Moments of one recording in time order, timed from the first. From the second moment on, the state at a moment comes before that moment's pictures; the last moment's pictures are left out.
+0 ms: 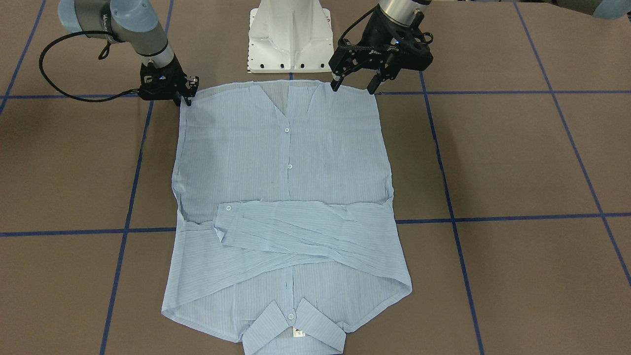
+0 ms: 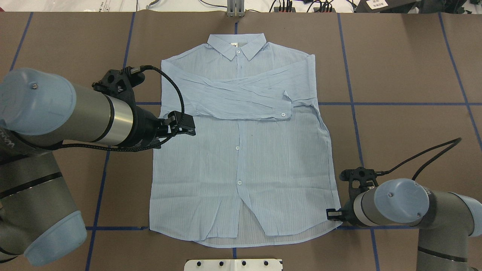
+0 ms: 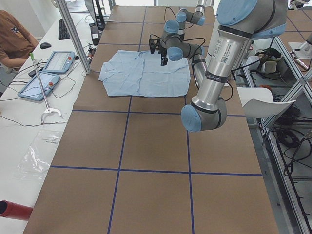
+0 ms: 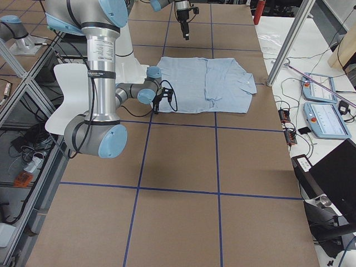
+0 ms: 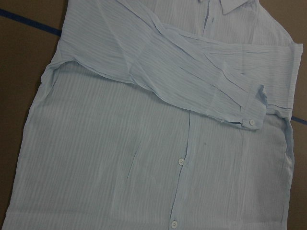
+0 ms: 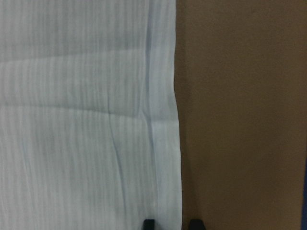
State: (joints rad) left arm -0.58 -2.01 -2.13 -1.72 -1.90 -1.54; right arm 0.28 -1.58 2.02 -1.25 1.81 1.37
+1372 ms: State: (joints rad) left arm -0.28 -1.80 -2.11 -1.72 -1.73 -1.64; right arm 0.32 -1.57 2.11 -1.24 1.80 1.37
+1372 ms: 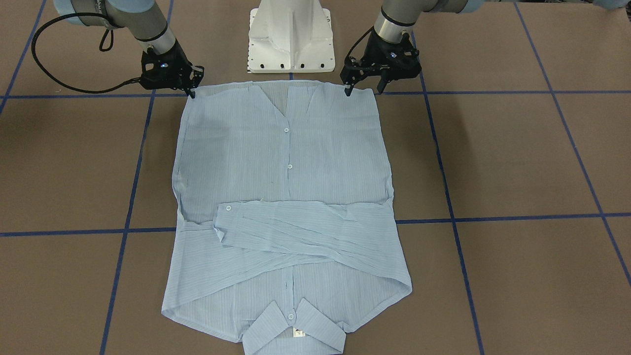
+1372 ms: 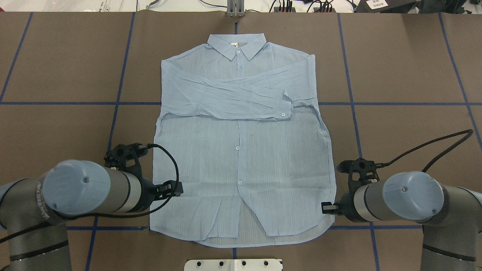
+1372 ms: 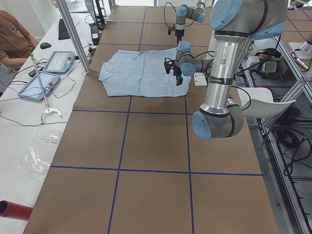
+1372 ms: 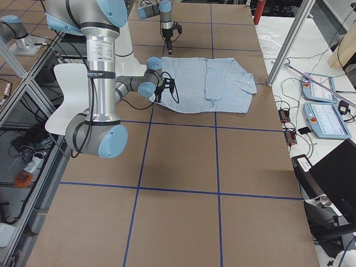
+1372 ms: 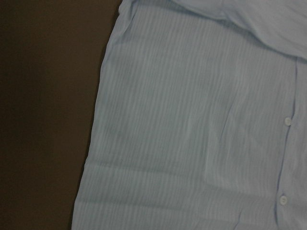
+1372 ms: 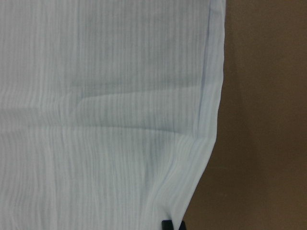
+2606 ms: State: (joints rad) left arm -0.23 -1.77 -2.01 -1.71 -1.70 -1.64; right arm 0.36 -1.57 2.12 -1.24 1.81 1.37
